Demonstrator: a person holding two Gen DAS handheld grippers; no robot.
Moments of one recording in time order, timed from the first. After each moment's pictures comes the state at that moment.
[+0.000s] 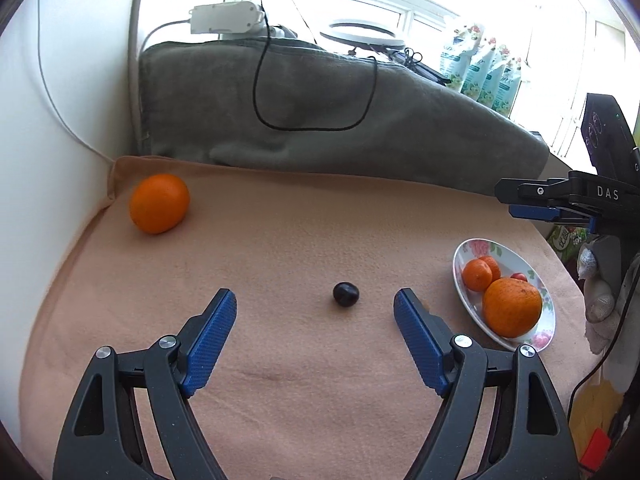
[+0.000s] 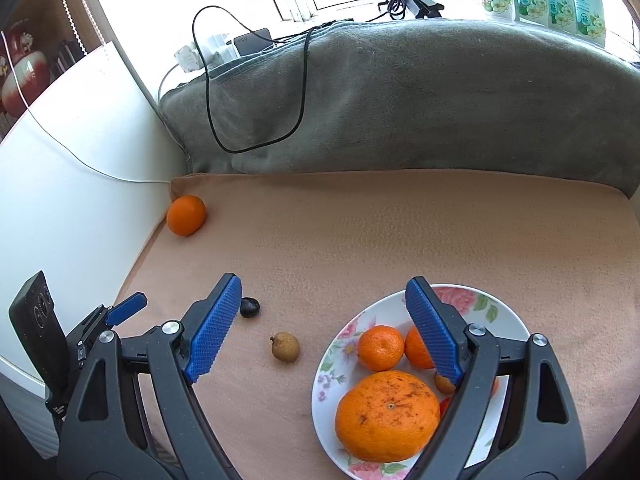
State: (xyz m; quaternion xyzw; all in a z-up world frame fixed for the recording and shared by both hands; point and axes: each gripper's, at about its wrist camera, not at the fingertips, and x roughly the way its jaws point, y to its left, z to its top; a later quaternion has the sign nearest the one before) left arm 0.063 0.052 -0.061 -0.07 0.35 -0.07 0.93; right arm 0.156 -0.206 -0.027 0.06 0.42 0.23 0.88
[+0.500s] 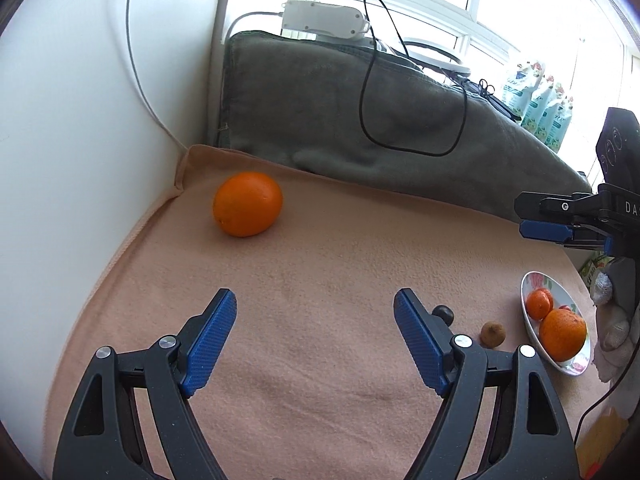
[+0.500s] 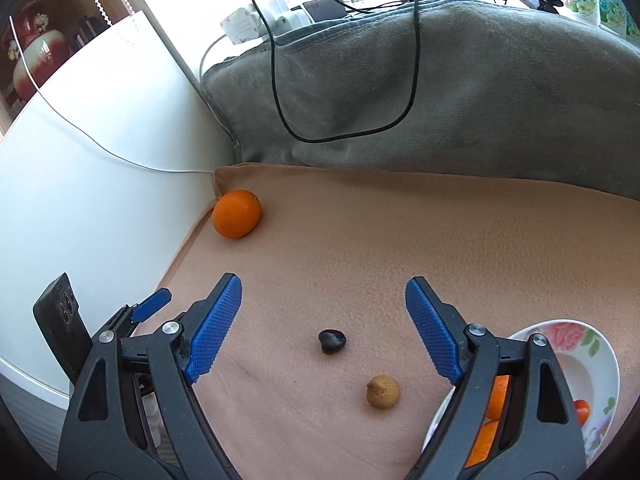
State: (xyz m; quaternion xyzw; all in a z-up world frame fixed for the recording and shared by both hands) left arm 0.074 0.128 -0.077 -0.11 0.33 -0.01 0.94; right arm 0.184 -0.111 -0.037 0.06 0.43 0.29 0.85
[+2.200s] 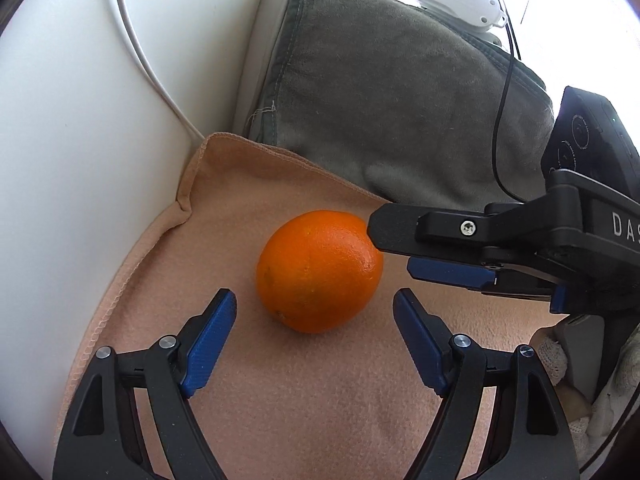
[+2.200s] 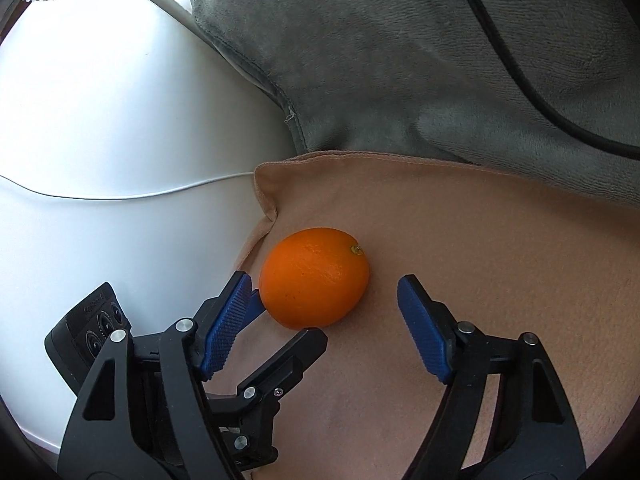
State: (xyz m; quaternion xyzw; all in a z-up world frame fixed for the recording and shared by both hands) left arm 0.191 0.205 -0.119 -0.17 0.36 -0.01 0.92; right arm 0.294 0.072 -0.118 0.12 0.51 0.39 0.76
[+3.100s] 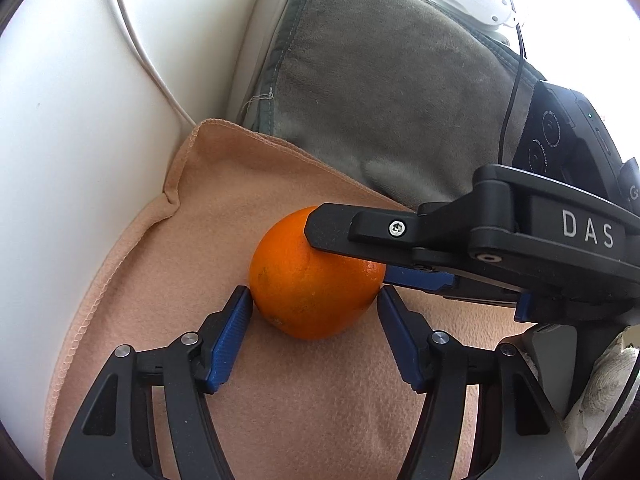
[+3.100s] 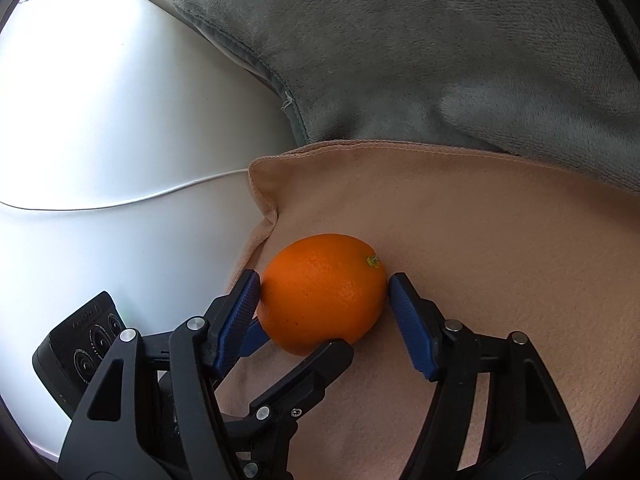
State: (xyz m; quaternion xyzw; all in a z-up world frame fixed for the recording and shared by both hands) left arm 0.208 0.213 -0.135 -0.18 0.36 -0.03 0.91; right arm 0.304 0.098 -0.136 0.13 0.52 0.39 0.75
